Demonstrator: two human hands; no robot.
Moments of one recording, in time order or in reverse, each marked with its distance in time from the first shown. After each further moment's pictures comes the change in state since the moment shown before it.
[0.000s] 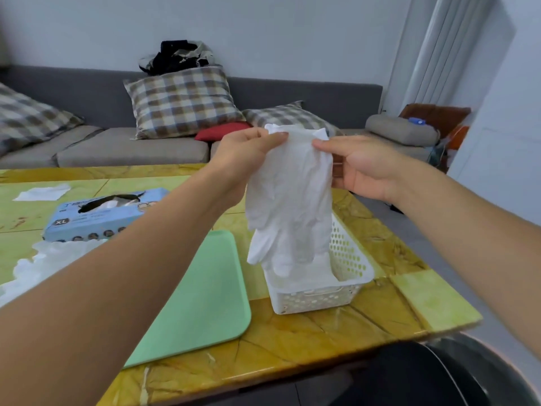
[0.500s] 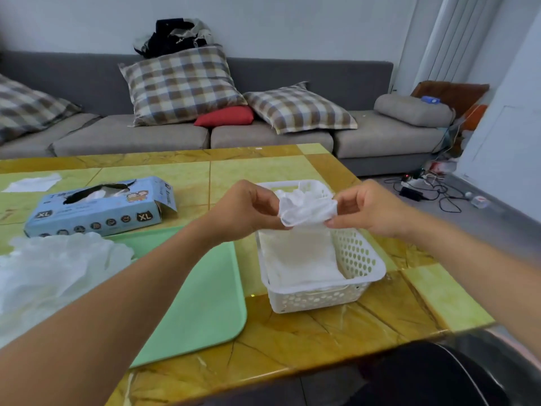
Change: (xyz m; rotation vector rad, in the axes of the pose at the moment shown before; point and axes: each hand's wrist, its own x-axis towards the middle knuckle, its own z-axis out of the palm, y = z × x) left_hand 0.009 -0.108 -0.021 0.497 -0.393 0.122; right_hand 0.008 0.112 -0.054 -0.484 -0.243 -0.154
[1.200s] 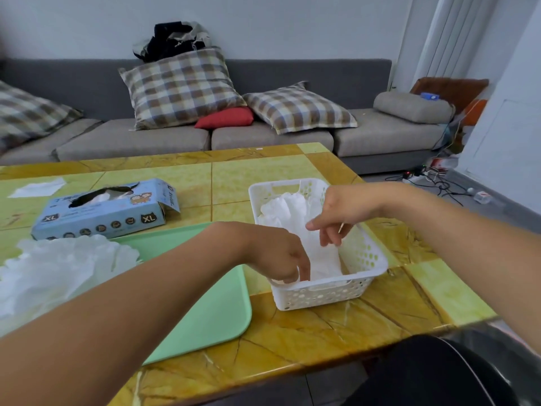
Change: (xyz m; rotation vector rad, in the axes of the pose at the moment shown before) left_hand -0.016 0.050 0.034 0.753 -0.782 -0.184; right_hand 0.028 -0.040 0.015 -0.408 -0.453 0.359
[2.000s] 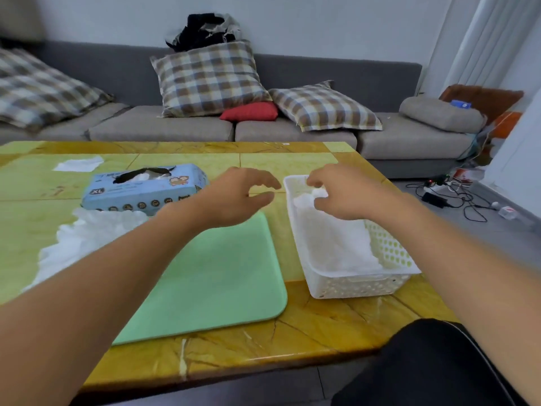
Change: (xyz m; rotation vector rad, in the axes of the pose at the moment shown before) left_hand -0.063 -0.098 0.005 -0.195 0.830 -0.065; right_hand 0.026 -0.070 0.029 -0.542 0.552 -0.048
